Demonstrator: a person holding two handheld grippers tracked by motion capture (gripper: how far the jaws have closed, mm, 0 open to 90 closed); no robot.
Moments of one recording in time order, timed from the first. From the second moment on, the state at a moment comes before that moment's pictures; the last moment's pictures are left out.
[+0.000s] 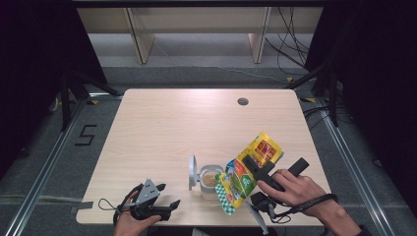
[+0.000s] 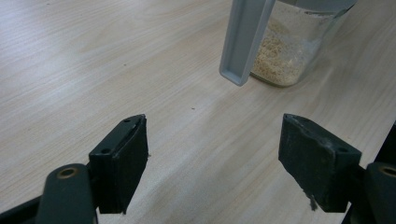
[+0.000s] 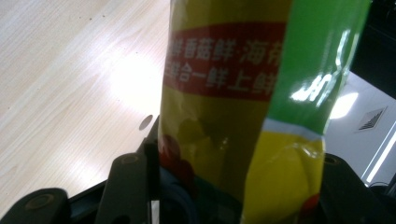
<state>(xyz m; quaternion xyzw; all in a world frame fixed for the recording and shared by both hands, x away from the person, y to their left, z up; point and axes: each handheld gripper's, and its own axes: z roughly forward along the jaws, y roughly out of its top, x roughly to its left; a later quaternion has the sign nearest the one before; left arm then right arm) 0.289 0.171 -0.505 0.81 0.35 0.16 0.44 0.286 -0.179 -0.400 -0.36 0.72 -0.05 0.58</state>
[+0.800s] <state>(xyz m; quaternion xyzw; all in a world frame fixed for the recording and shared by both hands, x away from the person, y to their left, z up) 0.289 0.171 -0.505 0.81 0.35 0.16 0.44 0.282 -0.181 -0.397 -0.36 0.72 -0.05 0.58</state>
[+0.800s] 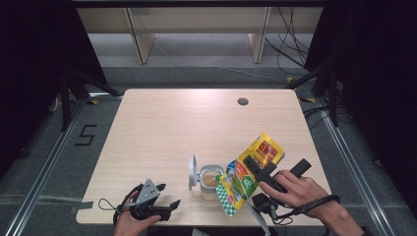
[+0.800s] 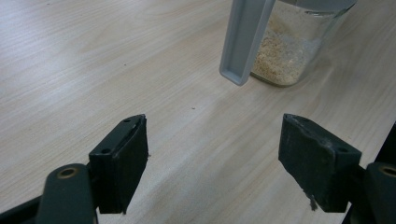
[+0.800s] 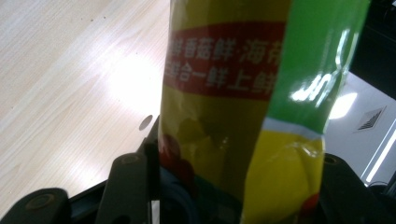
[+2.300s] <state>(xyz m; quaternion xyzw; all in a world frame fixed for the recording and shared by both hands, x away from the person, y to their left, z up) 0.288 0.170 -0.506 0.81 0.35 0.16 0.44 0.287 -0.181 -0.401 -0.36 0.72 -0.01 0.60</state>
